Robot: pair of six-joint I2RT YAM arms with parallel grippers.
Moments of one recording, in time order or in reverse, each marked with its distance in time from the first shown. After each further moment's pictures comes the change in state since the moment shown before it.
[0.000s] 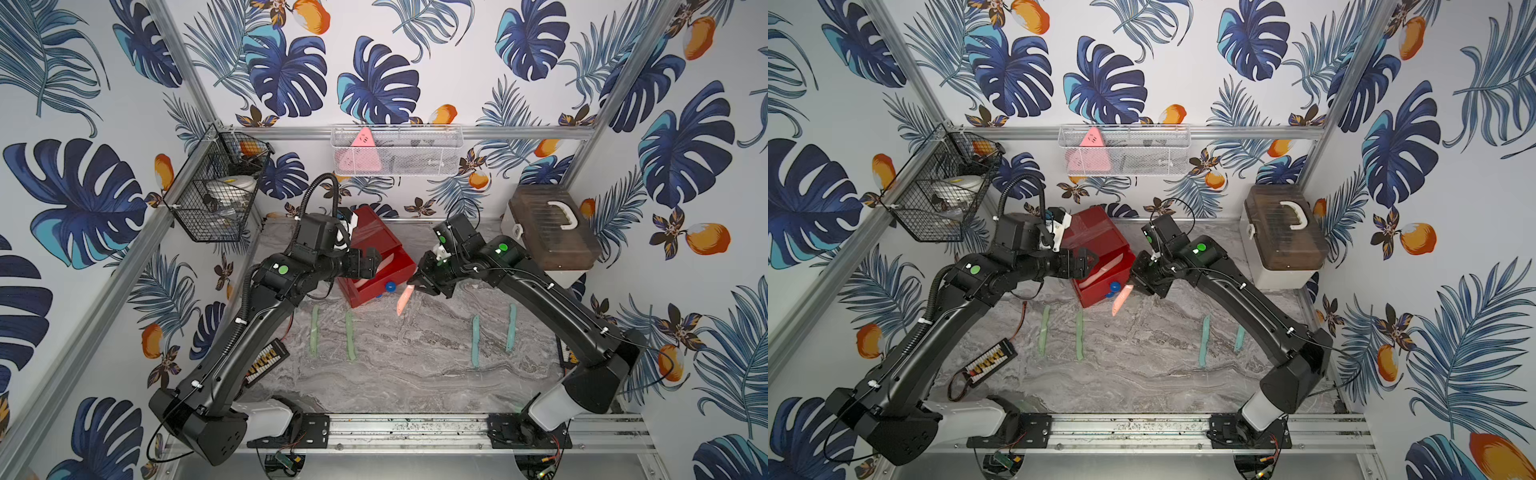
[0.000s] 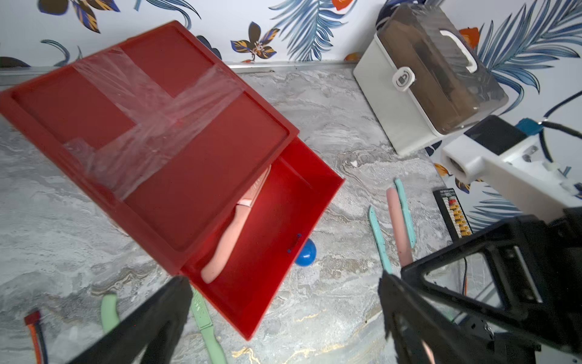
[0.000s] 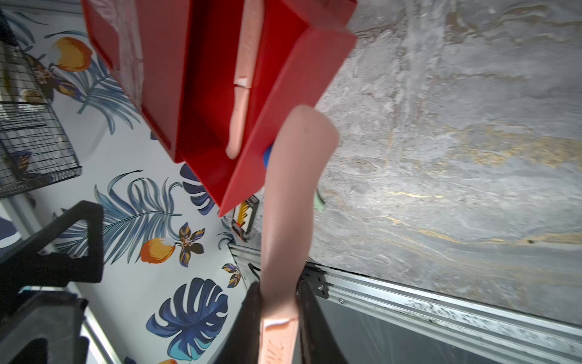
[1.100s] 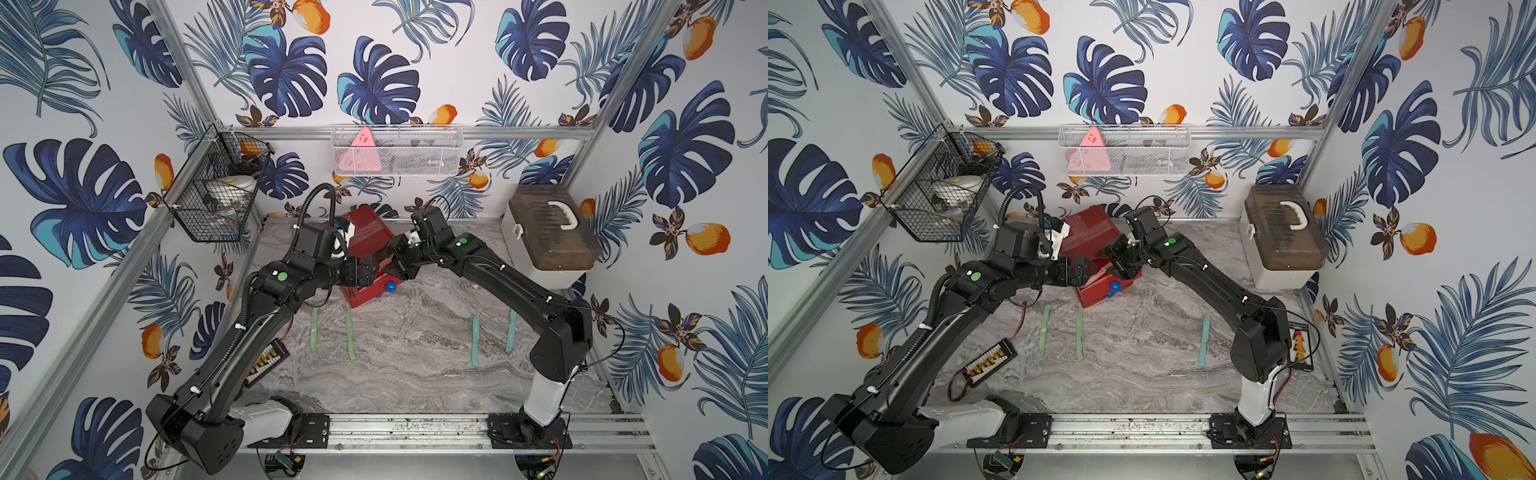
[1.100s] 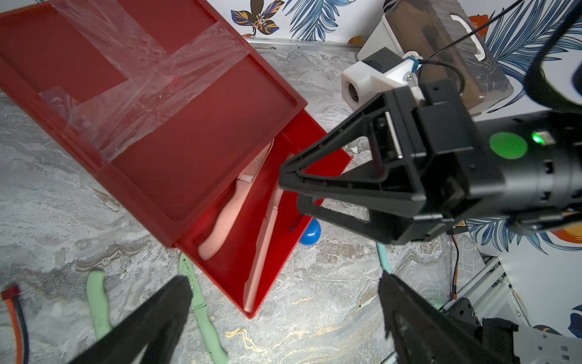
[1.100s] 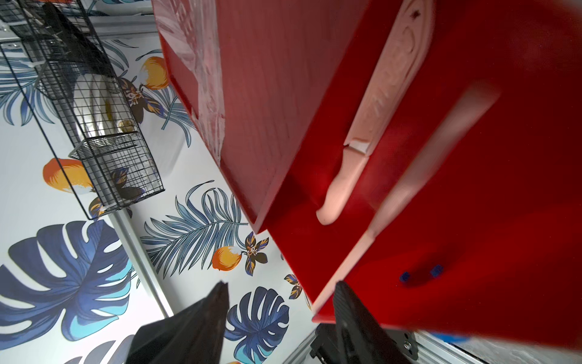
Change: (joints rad) left arm 0.011 -0.031 -0.087 0.009 0.040 -0.033; right arm -0.033 0.199 -0.002 0.434 -0.149 0.139
